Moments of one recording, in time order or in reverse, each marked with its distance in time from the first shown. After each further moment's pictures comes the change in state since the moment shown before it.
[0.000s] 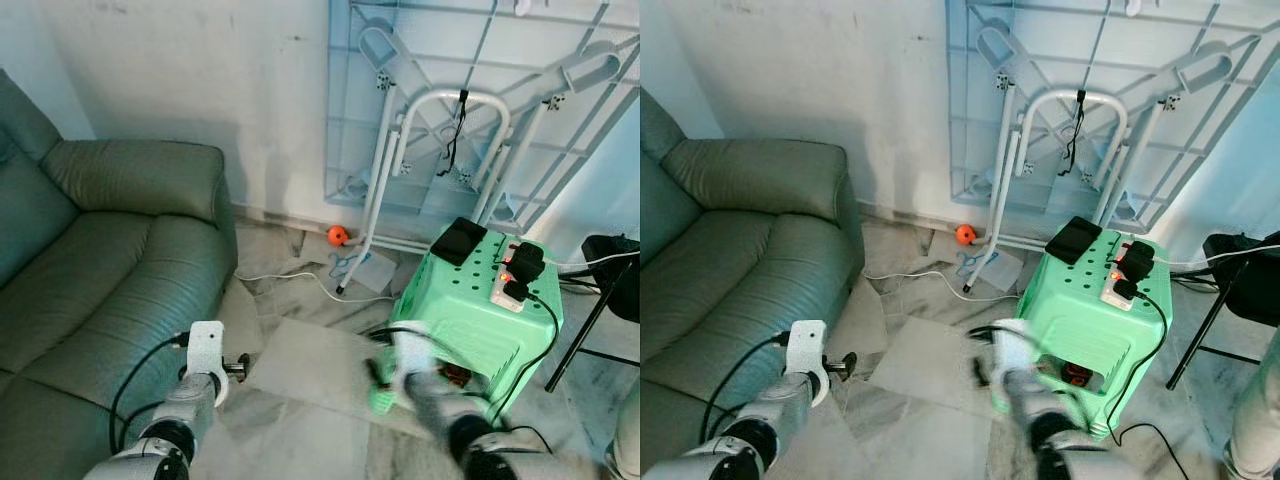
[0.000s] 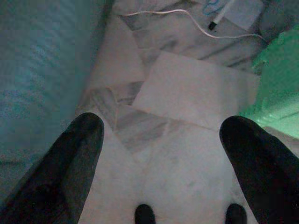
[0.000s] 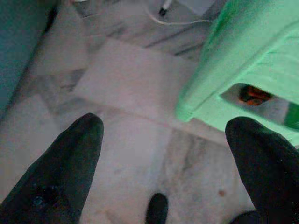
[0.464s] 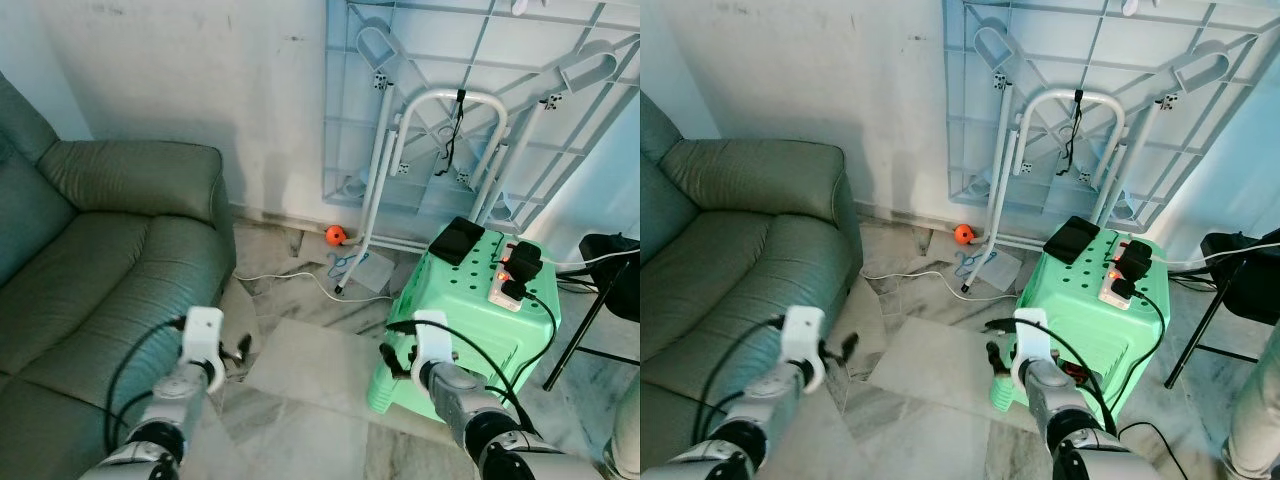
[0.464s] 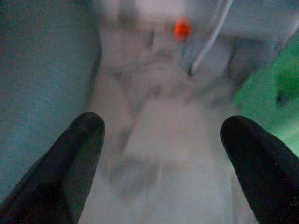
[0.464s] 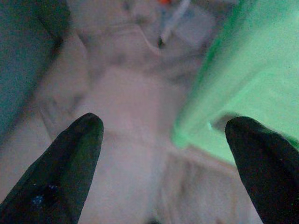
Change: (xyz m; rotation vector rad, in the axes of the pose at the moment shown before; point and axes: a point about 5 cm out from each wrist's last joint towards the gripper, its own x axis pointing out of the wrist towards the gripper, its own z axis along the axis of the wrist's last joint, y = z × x) left arm -0.009 0.014 0.020 0.021 -0.268 -0.083; right arm -0.004 -0.020 0.018 -0.003 -0.157 0.032
